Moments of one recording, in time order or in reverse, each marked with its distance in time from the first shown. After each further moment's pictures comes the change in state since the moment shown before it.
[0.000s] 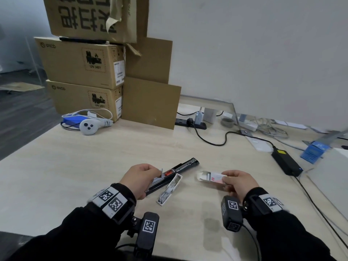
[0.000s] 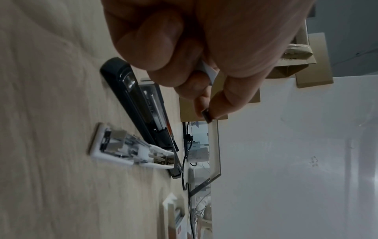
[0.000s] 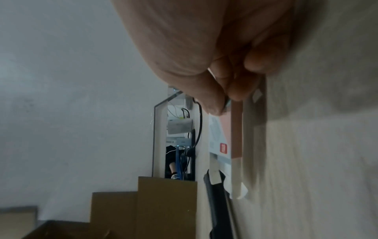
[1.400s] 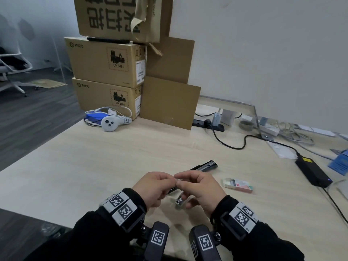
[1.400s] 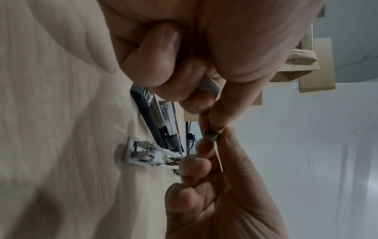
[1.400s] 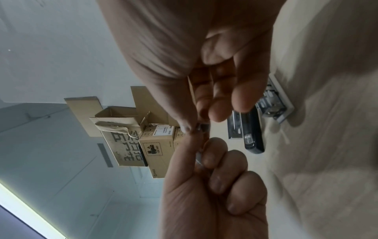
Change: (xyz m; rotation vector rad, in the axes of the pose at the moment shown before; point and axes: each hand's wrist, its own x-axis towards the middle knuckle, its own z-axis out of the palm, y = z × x) left_hand -0.016 -0.013 -0.010 -0.083 -0.182 -0.013; right_hand -0.097 -0.031 0.120 0.075 -0.568 -0.245
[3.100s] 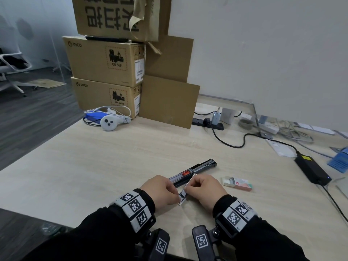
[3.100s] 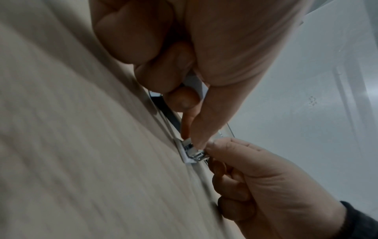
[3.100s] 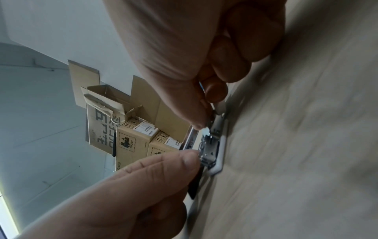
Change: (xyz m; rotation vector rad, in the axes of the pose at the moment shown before) left_hand 0.009 -0.004 0.012 0.853 0.045 0.062; right_hand 0.029 0.038 -0.031 -0.697 0.152 -0.037
